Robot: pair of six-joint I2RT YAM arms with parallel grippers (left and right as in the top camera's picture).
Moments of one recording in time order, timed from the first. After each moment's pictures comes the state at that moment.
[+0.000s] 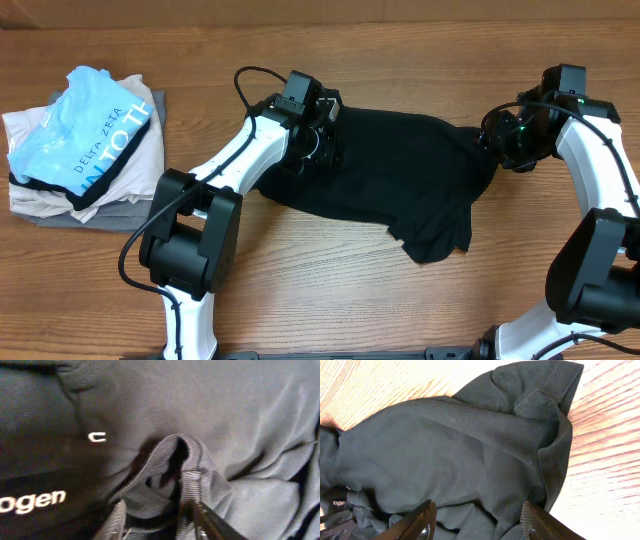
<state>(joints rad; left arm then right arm) -0.40 2.08 1.50 -0.63 0.36 -0.22 -0.22 1.82 1.40 -0.91 -0.33 0.33</state>
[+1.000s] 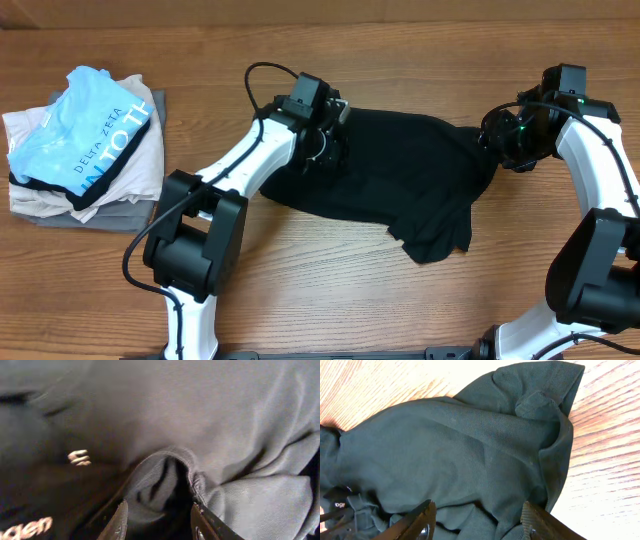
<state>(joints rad) -0.45 2.08 1.50 -0.58 0.34 -0.13 -0.22 1.82 1.40 -0.90 -0.33 0.33</state>
